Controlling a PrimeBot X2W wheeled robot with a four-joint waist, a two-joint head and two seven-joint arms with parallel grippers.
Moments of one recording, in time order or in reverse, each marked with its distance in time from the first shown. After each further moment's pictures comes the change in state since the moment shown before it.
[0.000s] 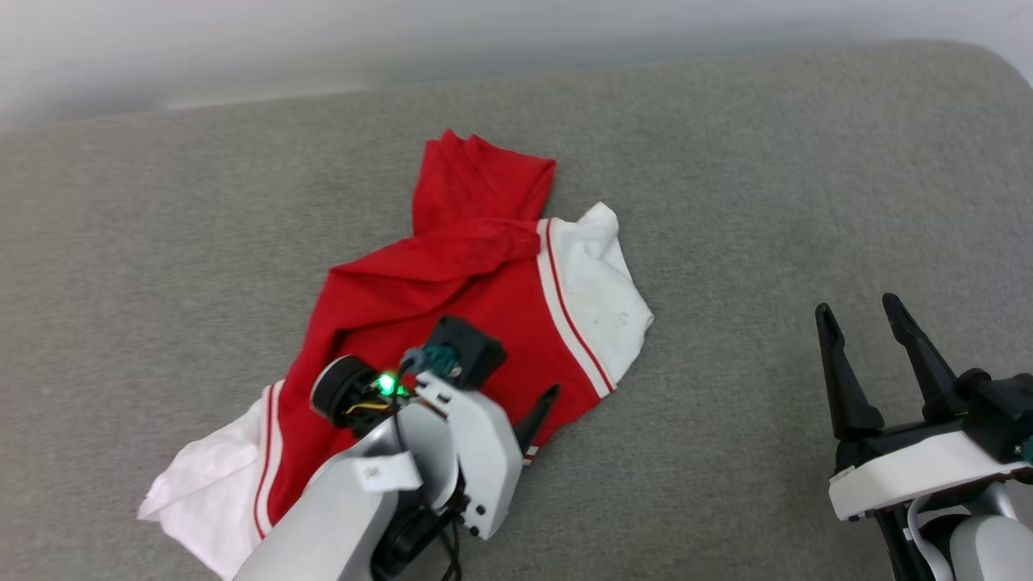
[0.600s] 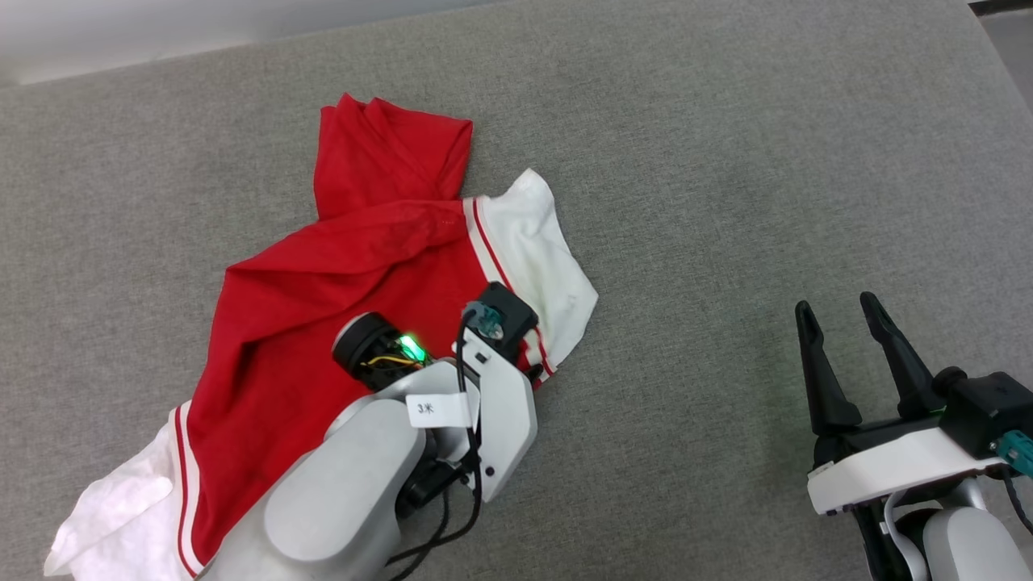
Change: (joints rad) left arm -0.247 -0.007 -0.179 0.287 -0.031 -0.030 0.152; right arm -0.033 0.036 0.010 0.075 0.000 0.000 -0.057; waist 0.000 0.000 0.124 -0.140
